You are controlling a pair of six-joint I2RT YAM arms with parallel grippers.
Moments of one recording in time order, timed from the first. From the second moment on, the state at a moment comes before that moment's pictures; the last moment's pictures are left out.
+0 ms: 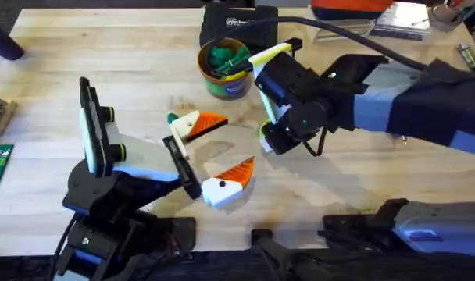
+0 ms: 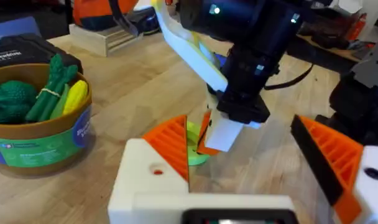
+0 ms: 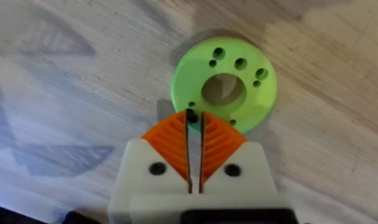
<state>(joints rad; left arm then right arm) -0.31 0.01 0.01 -0.07 0.78 -0.15 0.76 1.52 0.96 -0.83 0.02 0.26</state>
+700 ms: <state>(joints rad) -0.31 0.01 0.01 -0.07 0.78 -0.15 0.76 1.52 0.98 -0.89 0.08 0.26</state>
